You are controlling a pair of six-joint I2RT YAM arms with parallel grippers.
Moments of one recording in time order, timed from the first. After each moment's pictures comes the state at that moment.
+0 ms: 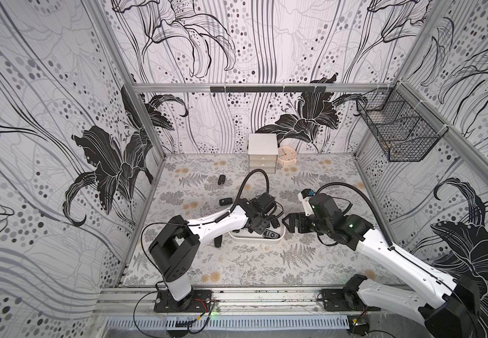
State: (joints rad) left arm -0.82 1.73 1.21 -0.70 -0.19 -0.16; right arm 0.68 1.05 0.86 -0.60 -0.06 0.52
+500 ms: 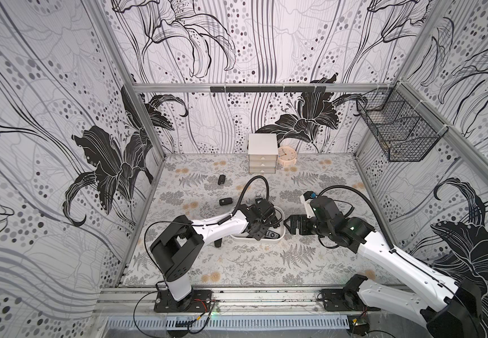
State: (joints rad) left arm -0.83 1.74 1.14 -0.64 -0.16 -0.16; right arm 0.68 1.03 0.83 -0.60 -0.05 0.56
